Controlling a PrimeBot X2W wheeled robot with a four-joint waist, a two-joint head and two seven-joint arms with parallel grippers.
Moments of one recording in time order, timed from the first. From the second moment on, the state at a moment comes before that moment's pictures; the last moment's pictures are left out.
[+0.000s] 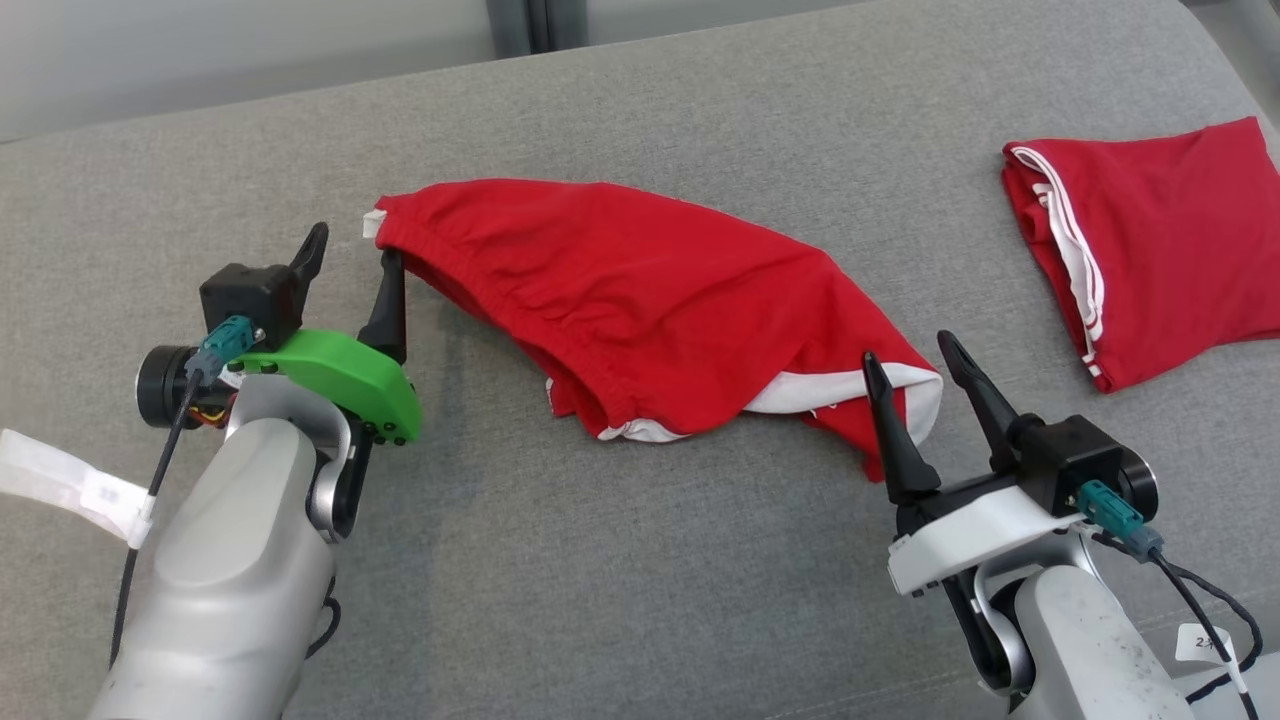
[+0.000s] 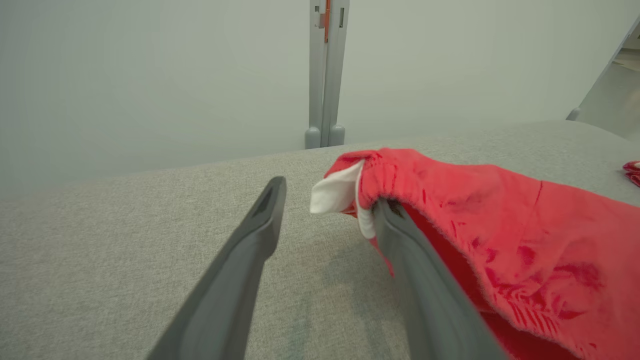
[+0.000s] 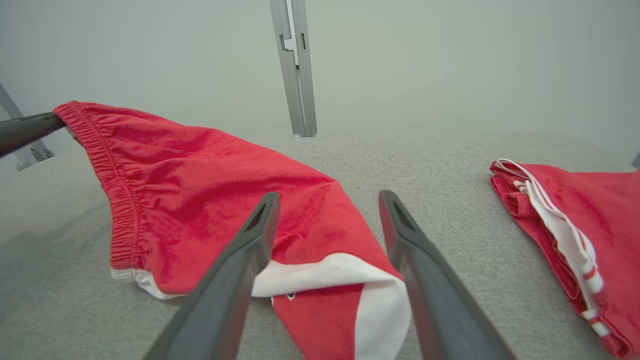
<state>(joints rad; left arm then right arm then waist) -0.70 0.21 -0.46 0.76 -0.53 -0.02 -0.26 -0.20 -0.08 0.17 0.21 0.16 0.13 -0.24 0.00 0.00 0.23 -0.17</state>
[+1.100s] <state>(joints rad) -0.52 0.09 -0.69 0.69 -0.80 -0.12 0.00 -0.18 -0.08 0.16 0.19 0.16 0.13 -0.22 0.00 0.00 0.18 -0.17</state>
